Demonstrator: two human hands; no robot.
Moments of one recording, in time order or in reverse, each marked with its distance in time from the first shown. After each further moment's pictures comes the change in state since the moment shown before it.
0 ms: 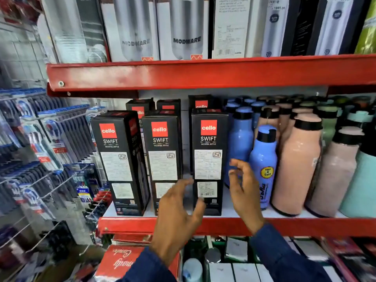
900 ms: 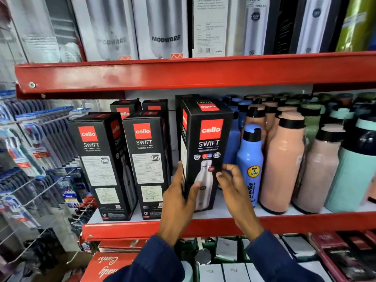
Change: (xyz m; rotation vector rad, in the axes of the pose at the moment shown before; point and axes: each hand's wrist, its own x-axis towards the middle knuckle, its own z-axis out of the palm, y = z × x) left_hand 0.031 -0.003 0.047 -0.244 -0.027 -0.081; right_hand -0.002 0.006 -0.013 0.262 -0.174 0.258
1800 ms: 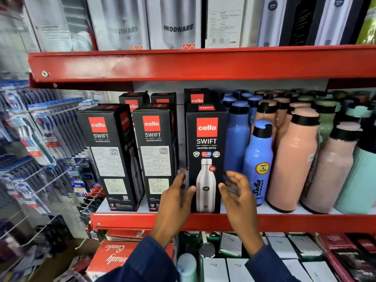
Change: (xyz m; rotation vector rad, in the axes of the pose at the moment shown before) left_hand -0.014 -0.013 -0.023 0.042 -0.108 -0.094; right_hand -0.033 0.015 0.005 -0.117 0.114 -0.092
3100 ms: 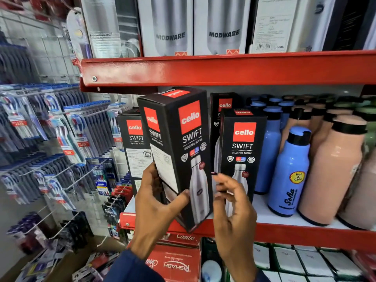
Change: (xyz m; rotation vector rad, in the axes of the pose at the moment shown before) left_hand -0.019 -0.010 -0.100 -0.289 0.326 0.053; right_hand -0.056 -0.077 0.076 -0.007 -0.006 -0.177
